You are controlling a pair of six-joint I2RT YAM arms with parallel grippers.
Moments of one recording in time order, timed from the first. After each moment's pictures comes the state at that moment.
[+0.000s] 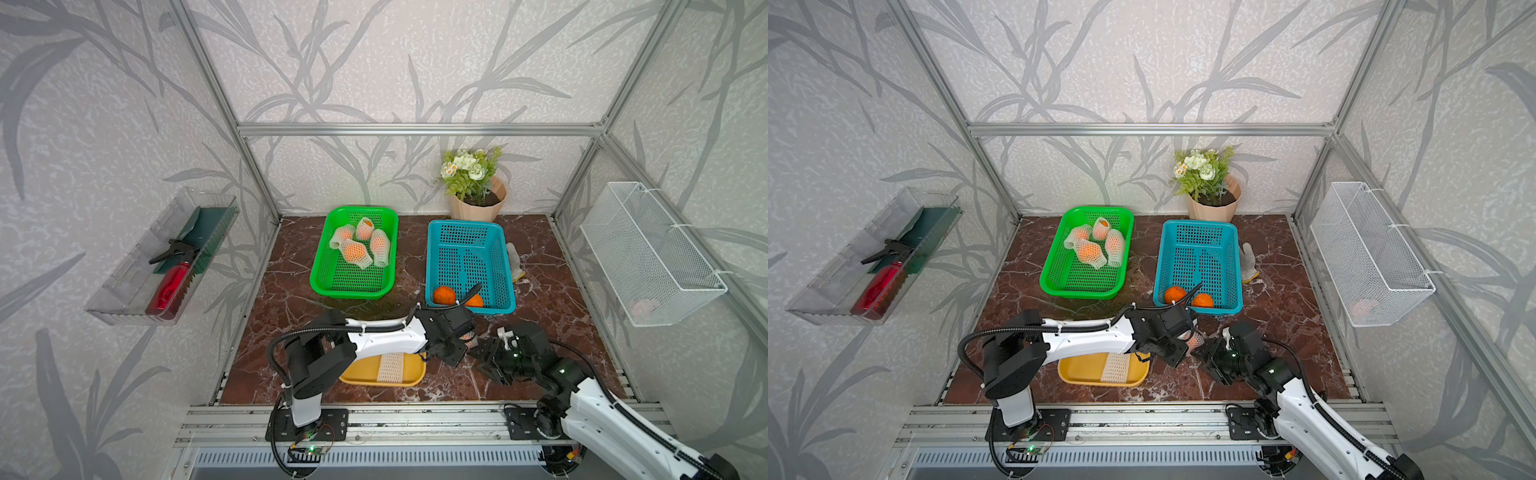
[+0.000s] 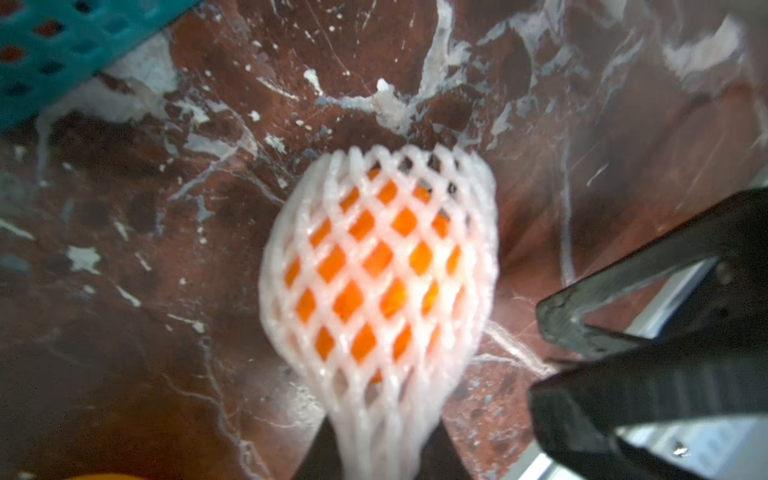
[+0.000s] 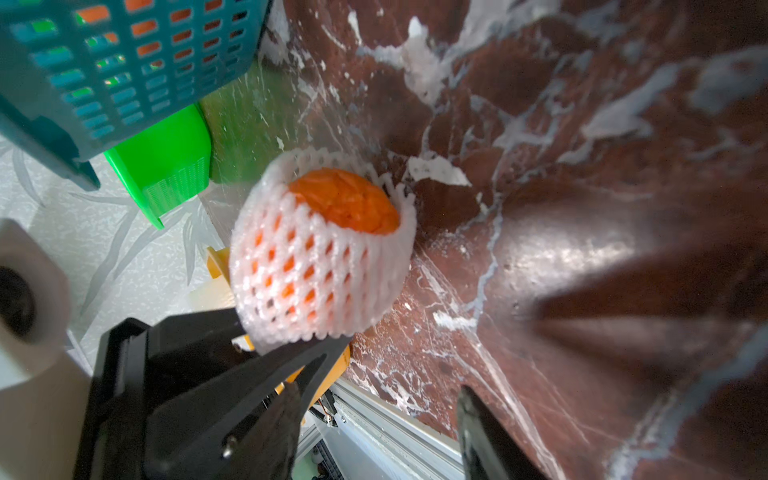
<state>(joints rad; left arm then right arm) -1.13 1.83 1.22 -0.51 0.07 -0.45 0.50 0.66 0.23 -0.39 -0.49 1.32</state>
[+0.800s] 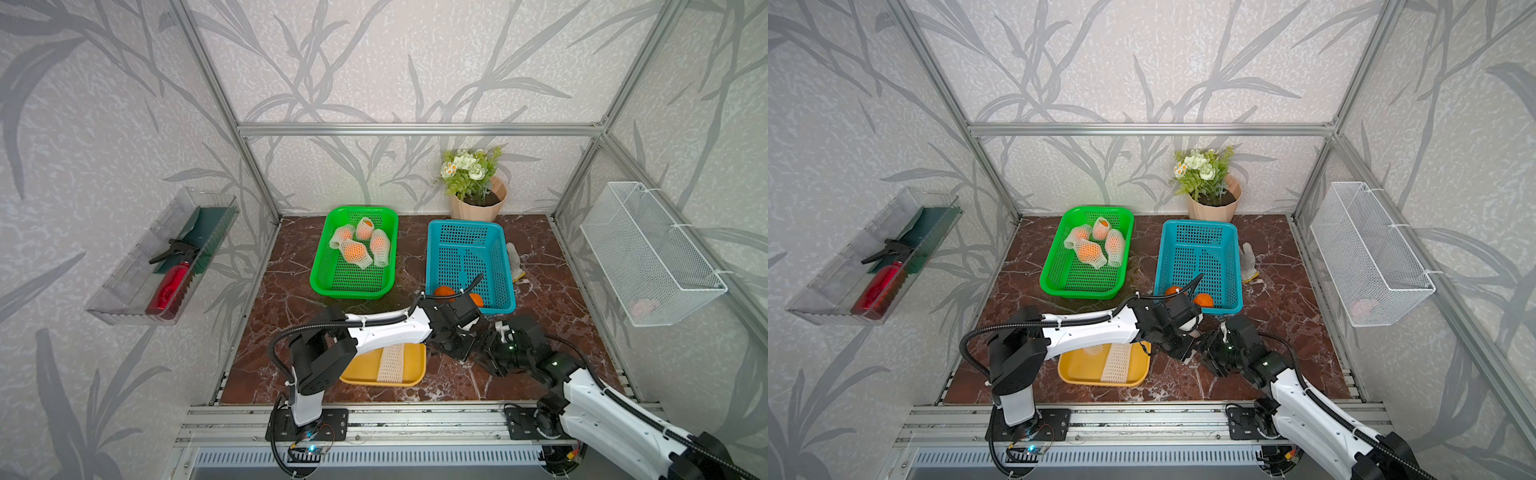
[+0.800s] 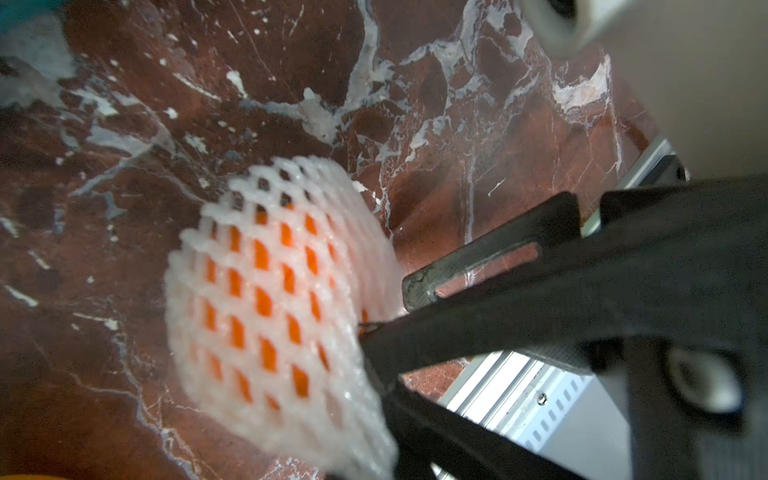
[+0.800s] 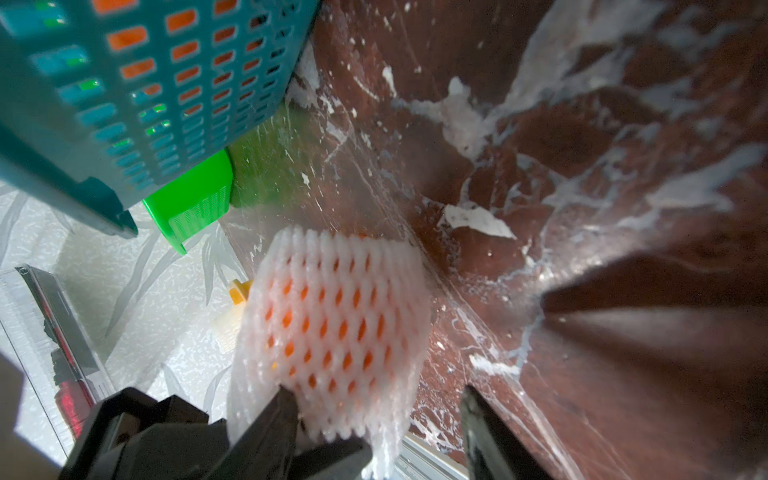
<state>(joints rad) -1.10 1.87 1.35 -0.61 0.27 -0.55 0.50 0.78 0.24 -0.24 -0.46 1.39</state>
